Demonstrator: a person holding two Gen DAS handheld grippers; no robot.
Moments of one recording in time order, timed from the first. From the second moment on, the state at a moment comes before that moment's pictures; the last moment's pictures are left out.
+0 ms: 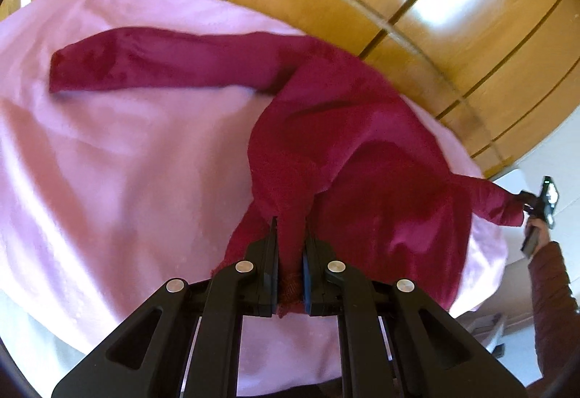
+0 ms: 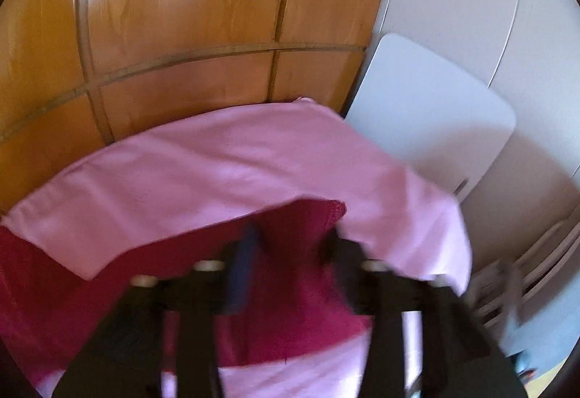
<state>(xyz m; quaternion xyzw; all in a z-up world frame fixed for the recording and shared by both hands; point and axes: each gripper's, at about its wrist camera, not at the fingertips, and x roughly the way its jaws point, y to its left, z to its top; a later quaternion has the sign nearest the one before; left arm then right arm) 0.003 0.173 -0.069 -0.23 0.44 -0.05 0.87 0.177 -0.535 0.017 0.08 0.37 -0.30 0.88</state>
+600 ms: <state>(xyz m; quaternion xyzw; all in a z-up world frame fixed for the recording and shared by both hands) 0.003 0.196 -0.079 -0.23 0.43 -0.06 0.87 0.076 -0.209 -0.105 0.11 0.56 0.28 0.77</state>
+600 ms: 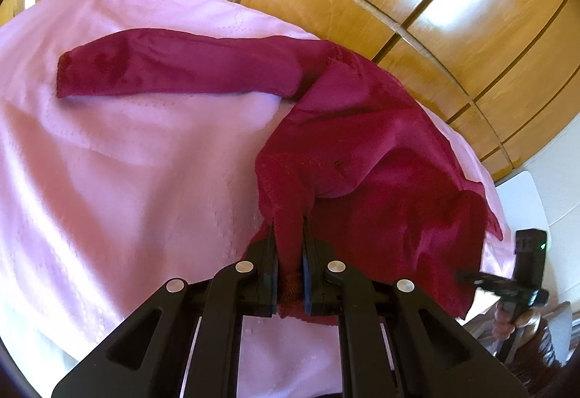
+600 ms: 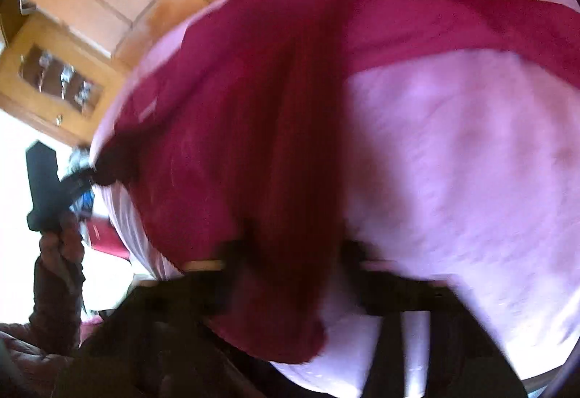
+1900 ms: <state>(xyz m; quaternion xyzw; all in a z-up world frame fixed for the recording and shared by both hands) -0.019 0.222 -0.065 -0.24 0.42 -0.03 0.87 0.084 -0.507 -0.117 0.40 0.42 -0.09 0.81</state>
